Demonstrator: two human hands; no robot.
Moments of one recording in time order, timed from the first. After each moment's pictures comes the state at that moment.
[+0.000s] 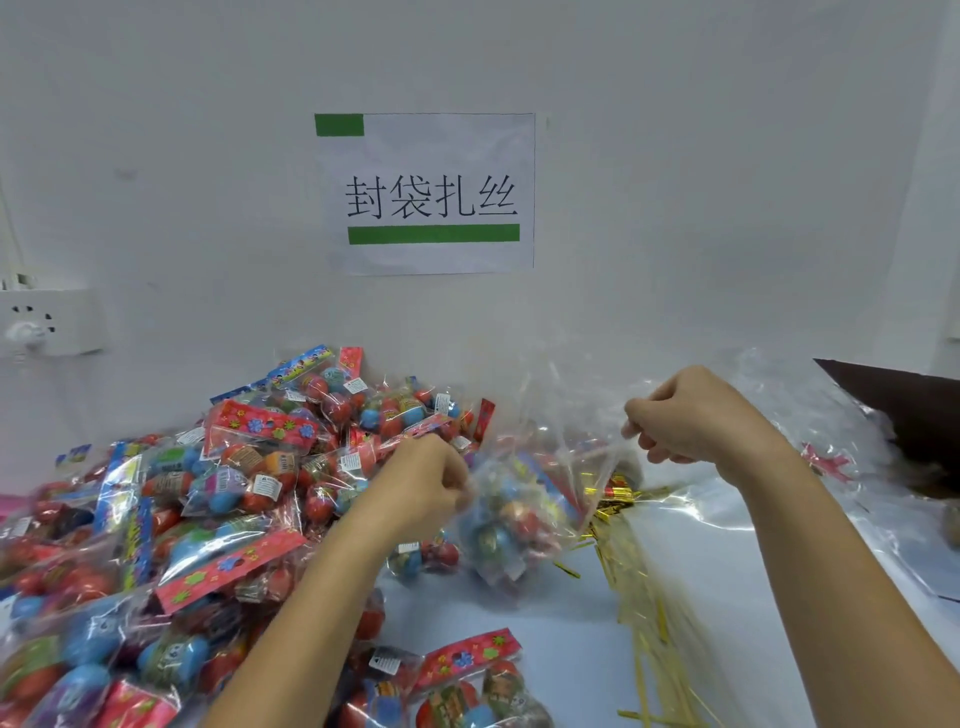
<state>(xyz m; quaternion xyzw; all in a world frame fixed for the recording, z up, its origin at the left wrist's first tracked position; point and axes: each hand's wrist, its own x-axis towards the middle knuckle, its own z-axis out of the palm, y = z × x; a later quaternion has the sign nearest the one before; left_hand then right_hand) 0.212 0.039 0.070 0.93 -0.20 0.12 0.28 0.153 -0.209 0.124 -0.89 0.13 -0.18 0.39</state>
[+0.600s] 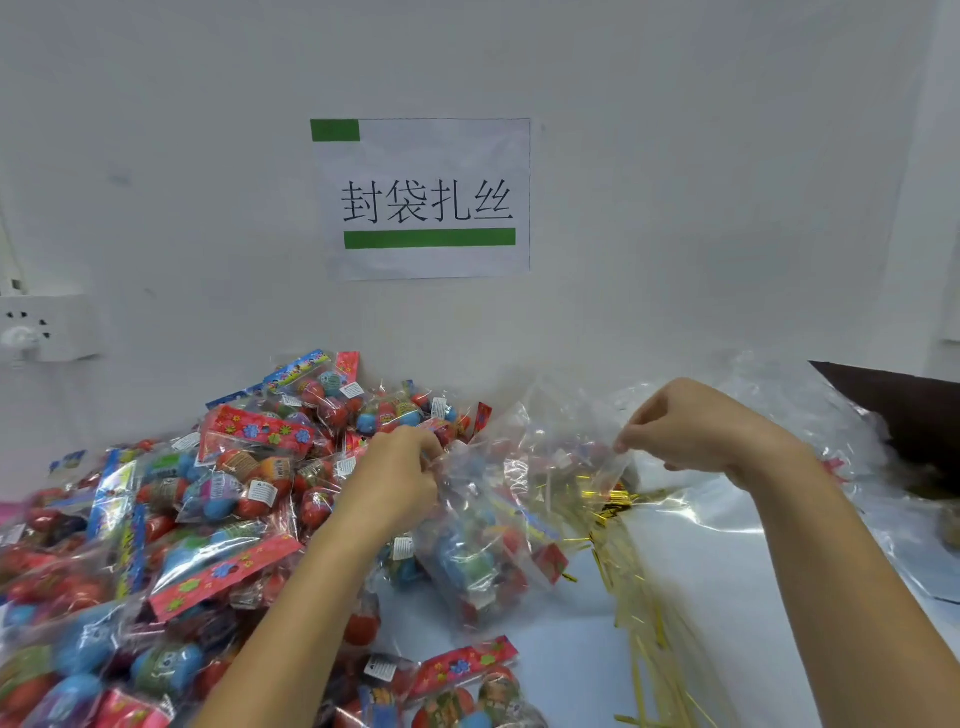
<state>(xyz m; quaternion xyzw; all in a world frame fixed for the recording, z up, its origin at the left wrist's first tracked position) 0.215 0.049 0.071 0.93 -0.14 0.15 0.30 0.144 -0.211 0.130 -0.94 0.11 -0.10 0.31</state>
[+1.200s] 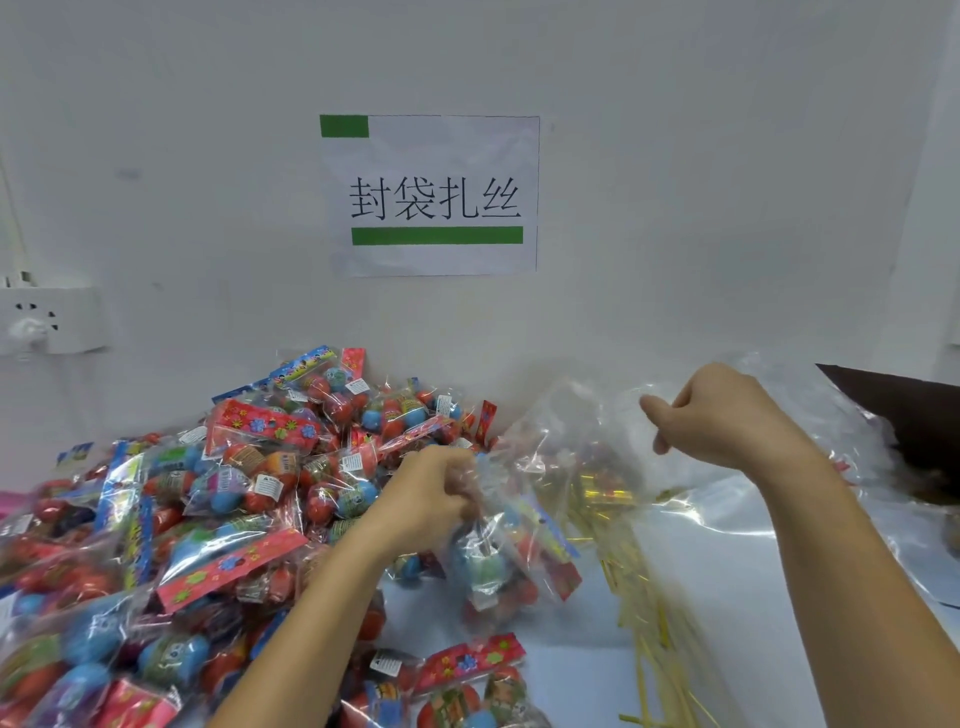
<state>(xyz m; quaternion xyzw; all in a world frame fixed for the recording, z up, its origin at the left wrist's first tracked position) 0.218 0.042 0.049 0.88 -0.25 0.05 0.39 0.146 -0.217 0.128 -0.94 0.14 -0.21 0.23</state>
